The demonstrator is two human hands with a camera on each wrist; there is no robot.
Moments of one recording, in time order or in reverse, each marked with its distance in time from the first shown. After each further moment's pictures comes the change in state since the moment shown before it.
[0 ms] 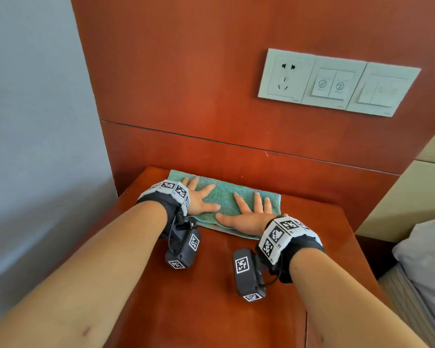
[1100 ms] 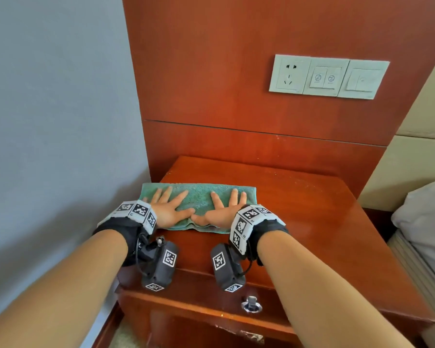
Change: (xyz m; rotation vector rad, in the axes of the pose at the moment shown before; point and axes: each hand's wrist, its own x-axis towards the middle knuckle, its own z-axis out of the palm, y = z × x) left_hand -0.152 -0.096 0.067 -0.054 0.078 -0.130; right_hand -0.102 -0.096 0.083 0.075 -0.048 -0.063
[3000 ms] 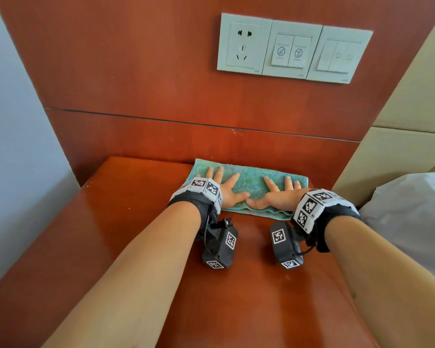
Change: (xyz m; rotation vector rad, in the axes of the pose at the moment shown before) left_hand 0.125 0.236 -0.027 0.048 -0.024 0.298; right_hand 0.080 0.201 -0.142 0.100 0.063 0.286
